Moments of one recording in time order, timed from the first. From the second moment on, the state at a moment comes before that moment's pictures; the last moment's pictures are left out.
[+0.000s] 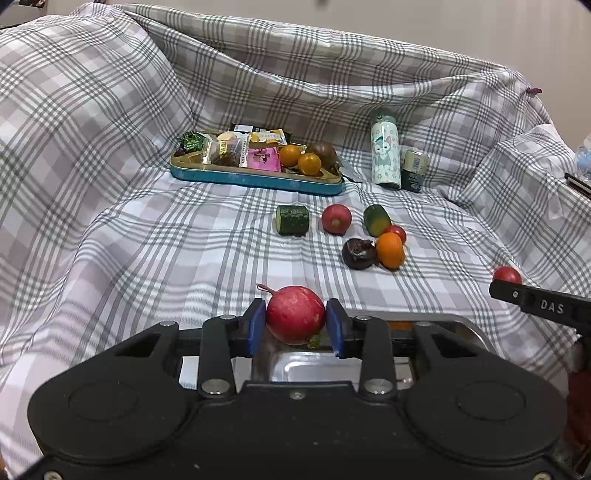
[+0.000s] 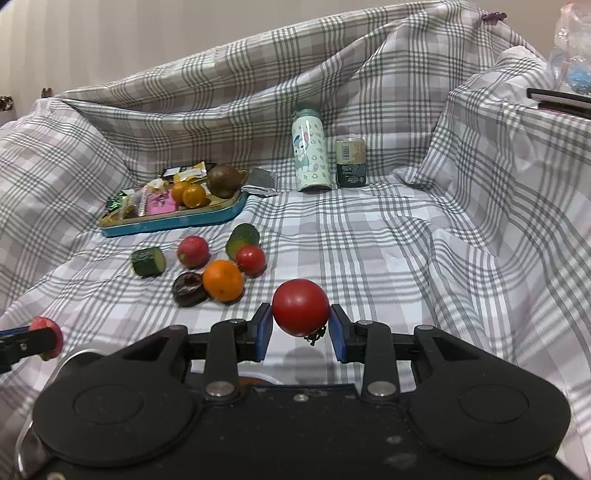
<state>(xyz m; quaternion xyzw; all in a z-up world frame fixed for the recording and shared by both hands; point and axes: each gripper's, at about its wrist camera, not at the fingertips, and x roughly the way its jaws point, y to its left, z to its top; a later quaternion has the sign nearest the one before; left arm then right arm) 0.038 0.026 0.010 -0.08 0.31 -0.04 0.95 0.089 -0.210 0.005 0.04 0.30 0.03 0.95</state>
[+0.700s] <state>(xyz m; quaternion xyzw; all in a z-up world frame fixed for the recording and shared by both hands) -0.006 -0.011 -0.003 -0.03 0.34 -0.11 0.93 0.006 -0.189 -0.002 0.03 0.33 0.11 0.94</state>
